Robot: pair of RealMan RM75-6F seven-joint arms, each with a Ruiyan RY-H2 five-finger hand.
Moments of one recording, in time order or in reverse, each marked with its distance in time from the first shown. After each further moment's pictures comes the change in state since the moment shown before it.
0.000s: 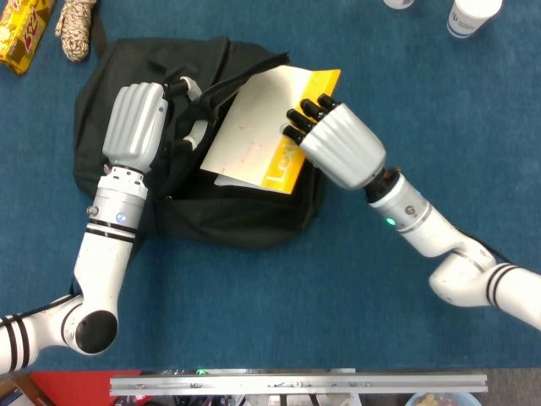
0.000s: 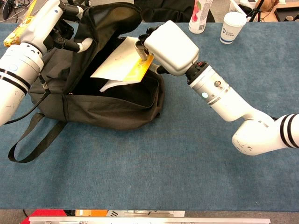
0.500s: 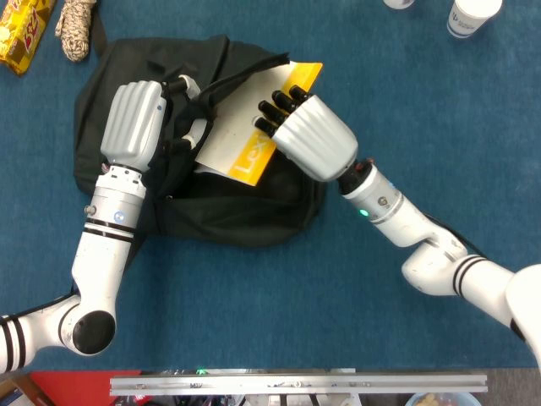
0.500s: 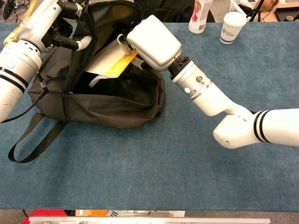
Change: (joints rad) left arm -0.004 0.018 -0.001 -0.025 -0.015 0.001 0.011; right arm 0.118 -0.118 0.018 0.193 0.039 0.020 0.080
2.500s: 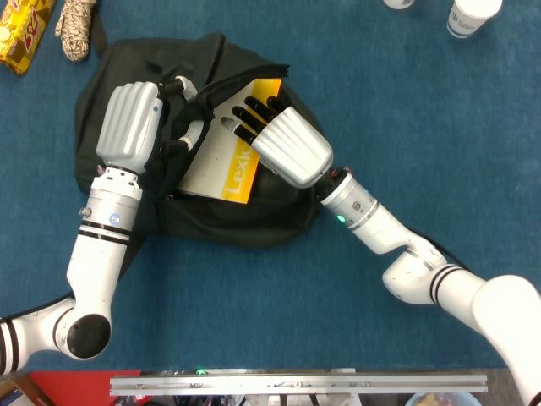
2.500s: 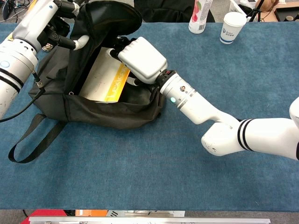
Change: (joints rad) left arm 0.000 0.032 0.010 -0.043 -0.019 0.013 0.007; right arm 0.036 -0.096 -0.064 0.082 0.136 -0.158 0.014
